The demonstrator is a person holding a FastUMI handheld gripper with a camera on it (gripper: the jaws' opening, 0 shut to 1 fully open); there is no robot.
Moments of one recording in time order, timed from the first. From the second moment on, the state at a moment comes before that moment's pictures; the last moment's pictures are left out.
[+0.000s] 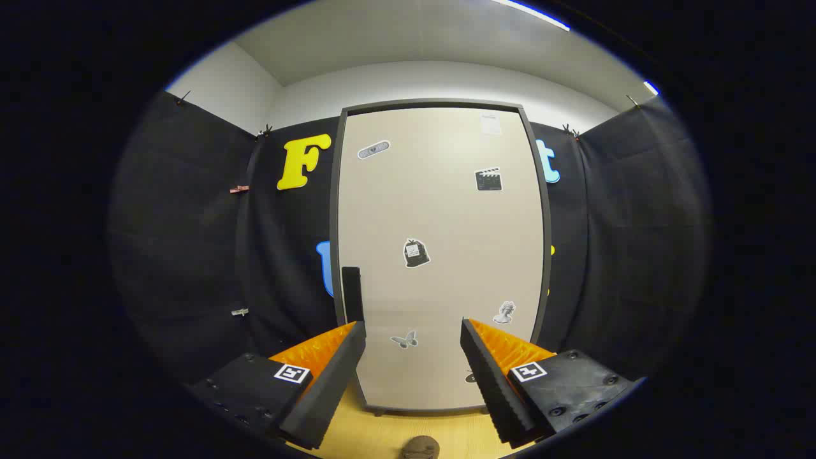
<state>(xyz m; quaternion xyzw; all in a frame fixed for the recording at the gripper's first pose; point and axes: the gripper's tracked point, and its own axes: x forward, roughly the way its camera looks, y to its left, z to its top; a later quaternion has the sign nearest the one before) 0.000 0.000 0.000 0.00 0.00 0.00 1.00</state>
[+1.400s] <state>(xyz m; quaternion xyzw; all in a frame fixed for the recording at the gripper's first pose) 0.055 0.067 -0.017 0.04 0.02 0.04 1.00</state>
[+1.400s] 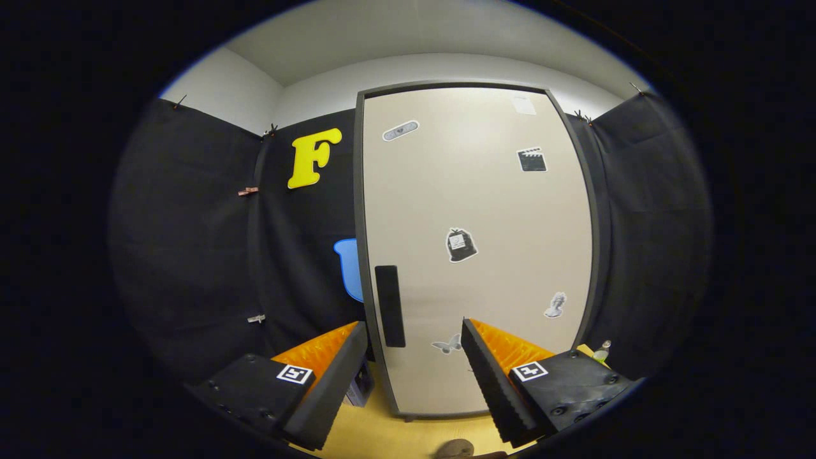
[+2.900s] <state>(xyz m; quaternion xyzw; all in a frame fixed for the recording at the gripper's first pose) 0.184 0.094 -0.064 0.00 0.05 -0.04 1.00</state>
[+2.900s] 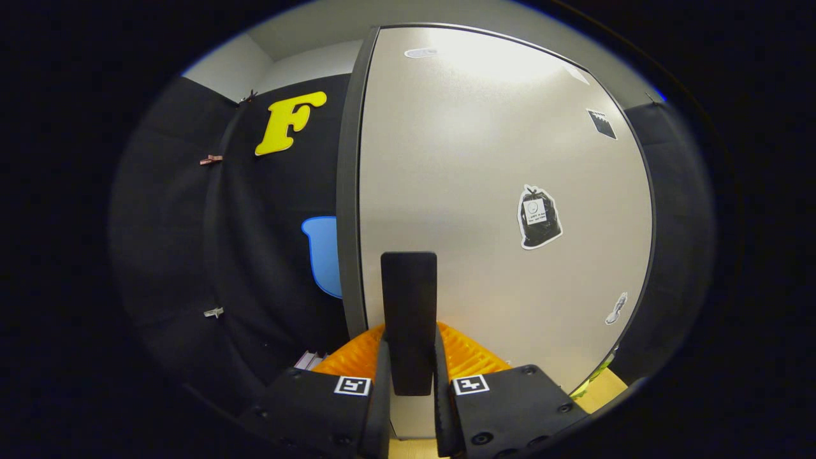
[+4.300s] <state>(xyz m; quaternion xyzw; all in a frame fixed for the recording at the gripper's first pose) 0.020 0.036 -0.036 0.01 0.06 0.07 1.00</state>
